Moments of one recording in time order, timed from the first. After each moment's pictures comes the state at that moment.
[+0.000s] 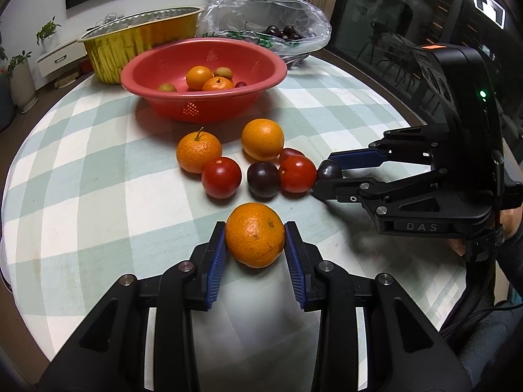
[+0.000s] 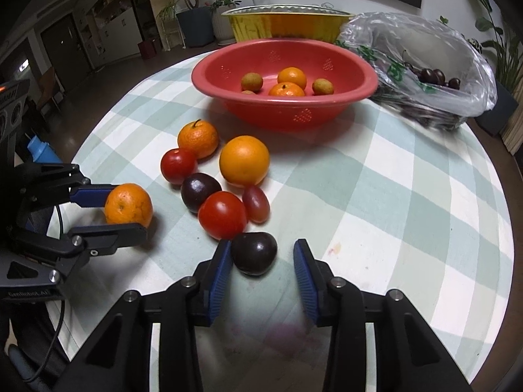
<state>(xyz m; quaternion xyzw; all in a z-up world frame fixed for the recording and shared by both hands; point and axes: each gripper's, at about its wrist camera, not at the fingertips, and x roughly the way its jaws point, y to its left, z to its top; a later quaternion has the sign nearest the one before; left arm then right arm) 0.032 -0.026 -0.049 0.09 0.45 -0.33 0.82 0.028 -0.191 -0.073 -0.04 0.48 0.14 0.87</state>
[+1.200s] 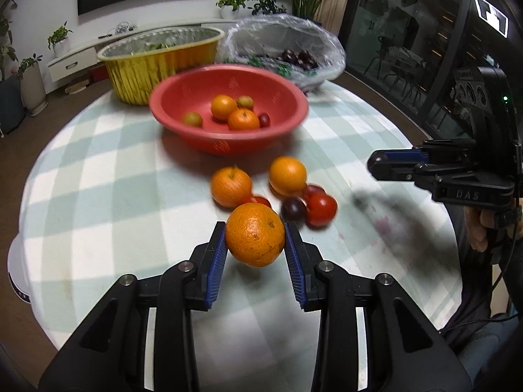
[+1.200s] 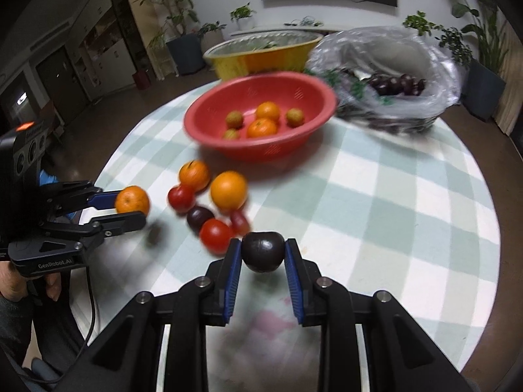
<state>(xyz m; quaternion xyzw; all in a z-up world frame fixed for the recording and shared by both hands) 0.052 -0.008 -0.017 0.08 0.42 -0.32 0.85 0.013 -0.229 -0.032 0.02 0.44 0.12 0.89</state>
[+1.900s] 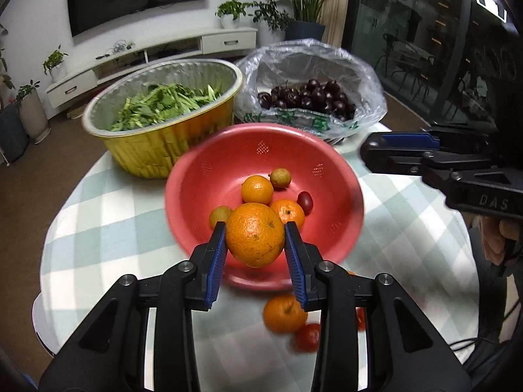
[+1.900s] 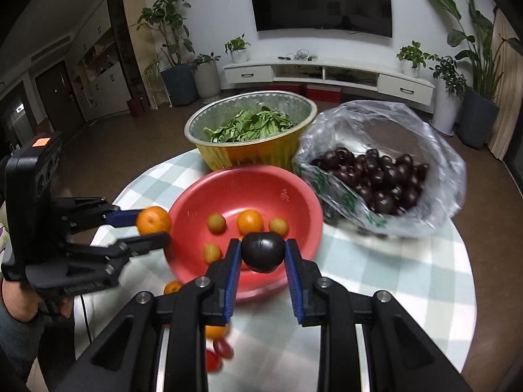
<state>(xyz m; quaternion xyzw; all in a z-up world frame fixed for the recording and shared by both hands) 0.179 -0.054 0.017 0.12 0.41 -0.31 0.85 0.119 -0.227 0.029 0.01 0.39 0.11 0.91</state>
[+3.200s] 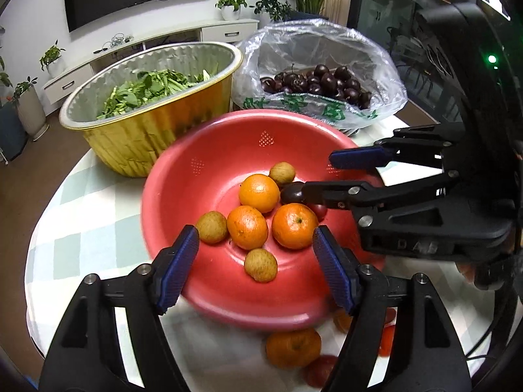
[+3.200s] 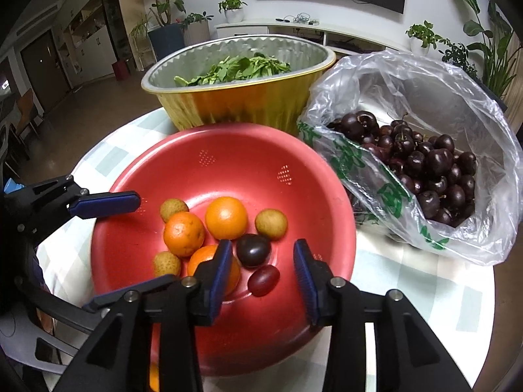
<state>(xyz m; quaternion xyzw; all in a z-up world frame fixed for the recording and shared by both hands) 0.199 -0.071 -0.014 0.12 0.41 -0.30 0.85 0.189 -0.208 -0.036 -0.02 0.46 0.09 0.88</state>
